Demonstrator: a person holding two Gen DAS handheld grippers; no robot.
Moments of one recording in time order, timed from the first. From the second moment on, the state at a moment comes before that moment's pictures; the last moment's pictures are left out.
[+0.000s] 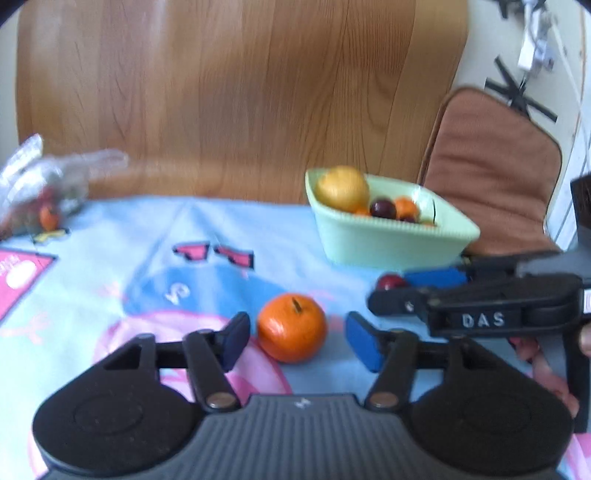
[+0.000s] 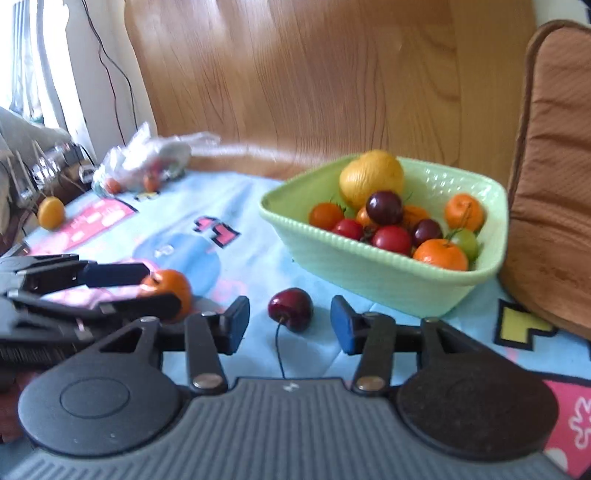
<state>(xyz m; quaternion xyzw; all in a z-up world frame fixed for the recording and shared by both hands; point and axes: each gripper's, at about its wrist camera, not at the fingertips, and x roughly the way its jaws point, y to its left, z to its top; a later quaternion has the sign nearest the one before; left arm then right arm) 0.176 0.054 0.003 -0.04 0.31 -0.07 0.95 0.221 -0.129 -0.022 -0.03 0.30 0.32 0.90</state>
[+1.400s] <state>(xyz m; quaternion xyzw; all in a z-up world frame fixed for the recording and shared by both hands) 0.075 0.024 -0.008 -0.04 0.30 -0.11 0.95 0.098 -0.157 -0.029 -0.08 0.27 0.33 0.90</state>
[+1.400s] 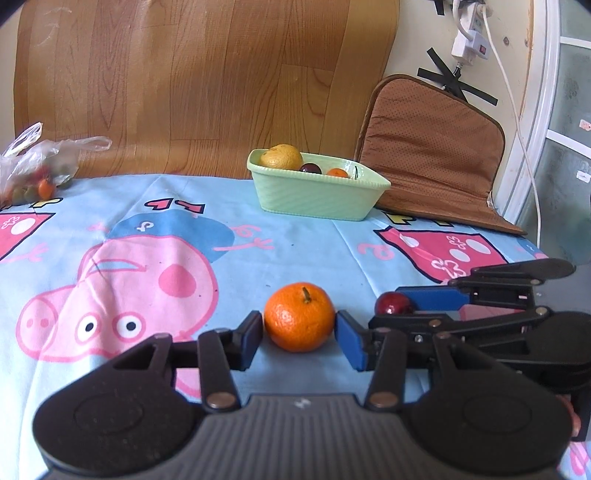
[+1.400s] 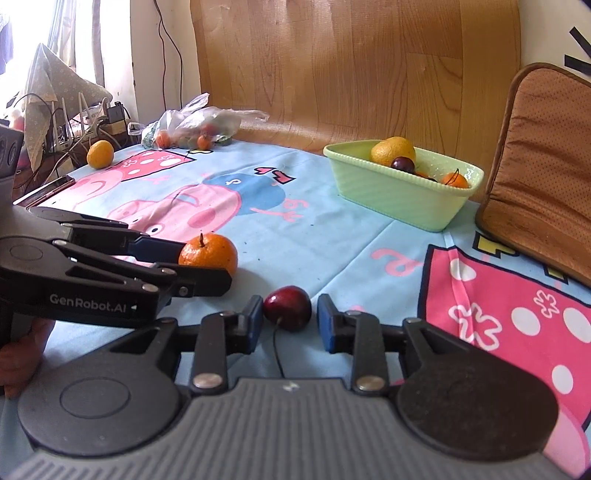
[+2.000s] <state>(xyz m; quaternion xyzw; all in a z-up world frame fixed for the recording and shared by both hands) 0.074 0.029 -0.007 -0.05 0.30 -0.10 0.95 0.095 -0.158 -0.029 -0.08 0.26 0.32 0.91</state>
